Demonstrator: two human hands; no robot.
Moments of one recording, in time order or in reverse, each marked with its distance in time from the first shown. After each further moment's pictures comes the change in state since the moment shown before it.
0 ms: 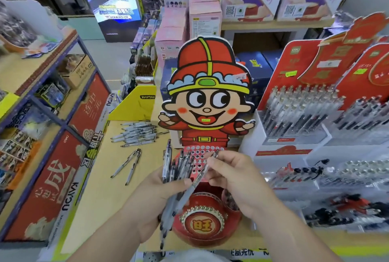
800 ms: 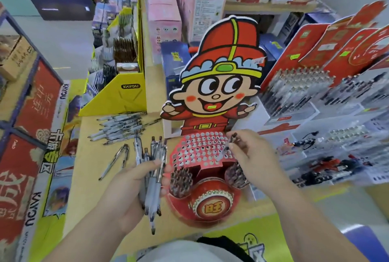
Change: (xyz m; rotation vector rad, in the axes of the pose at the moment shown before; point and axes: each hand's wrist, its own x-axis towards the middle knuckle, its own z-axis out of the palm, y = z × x) left_hand 0.025 0.021 -0.108 -0.229 -0.126 -0.114; right_hand 0.005 0.013 0.020 -1.017 0.392 -0.351
